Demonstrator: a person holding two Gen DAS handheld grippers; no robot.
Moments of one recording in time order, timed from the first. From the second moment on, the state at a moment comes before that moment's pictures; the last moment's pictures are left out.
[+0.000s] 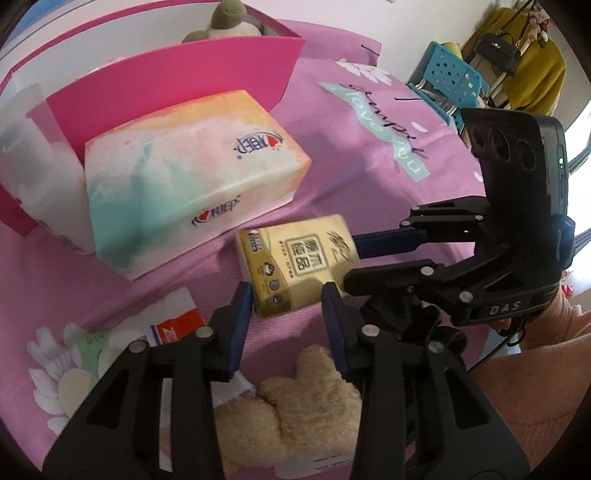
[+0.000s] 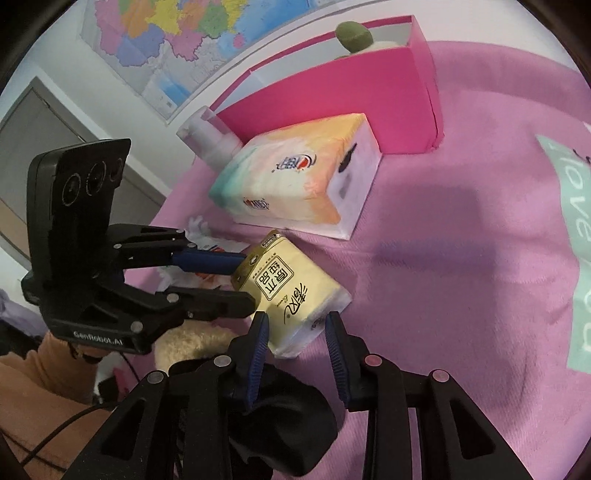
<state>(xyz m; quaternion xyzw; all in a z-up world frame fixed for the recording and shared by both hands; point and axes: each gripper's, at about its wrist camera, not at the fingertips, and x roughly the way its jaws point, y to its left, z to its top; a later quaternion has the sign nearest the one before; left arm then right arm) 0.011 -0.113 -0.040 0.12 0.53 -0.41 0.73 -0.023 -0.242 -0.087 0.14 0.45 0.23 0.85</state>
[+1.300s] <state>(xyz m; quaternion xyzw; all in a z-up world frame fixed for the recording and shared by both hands) 0.161 -0.115 0.060 0.04 0.46 -0.29 0.84 0.119 -0.234 0.034 0.06 0.33 0.19 0.92</state>
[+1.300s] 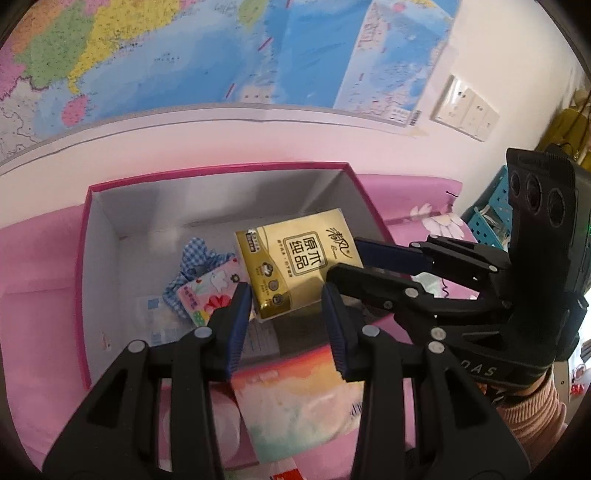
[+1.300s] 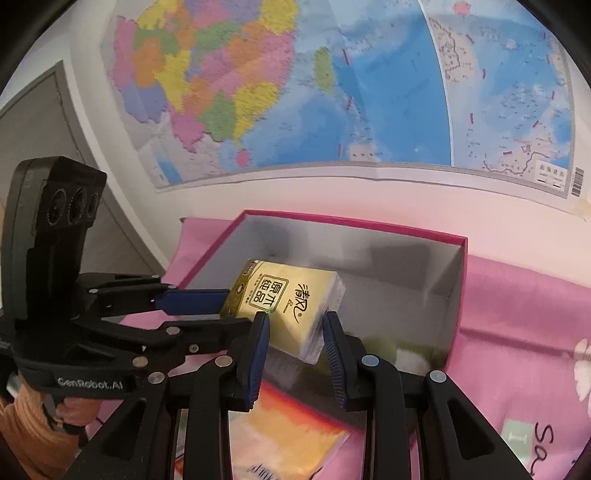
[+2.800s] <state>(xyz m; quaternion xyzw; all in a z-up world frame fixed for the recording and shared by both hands) 0.007 -0.079 0.022 0.08 0.48 -0.35 0.80 -0.071 -0.251 -0.062 0.11 0.44 0.27 0.85</state>
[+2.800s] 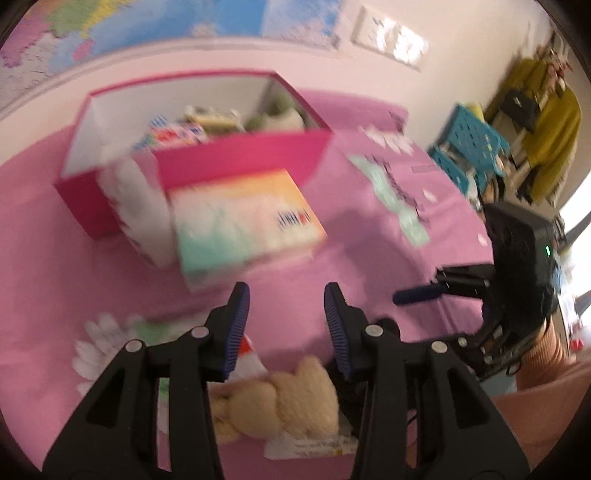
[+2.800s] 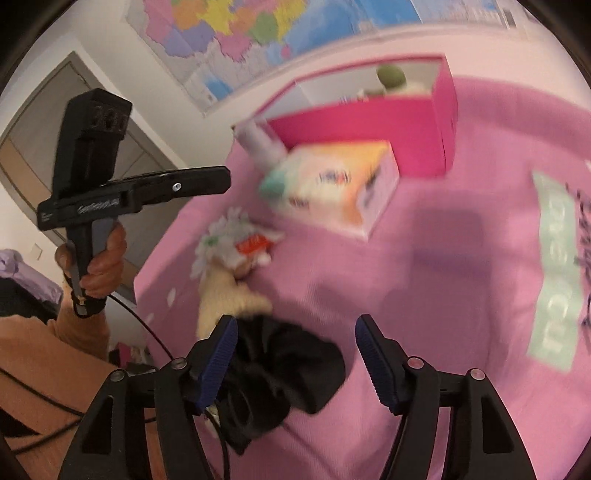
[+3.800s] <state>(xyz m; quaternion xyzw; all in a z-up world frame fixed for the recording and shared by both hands) -0.017 -0.119 -0.022 0.11 0.53 -0.44 0.72 -0.066 -0.245 -0.027 0.11 0.36 0.29 0.88</state>
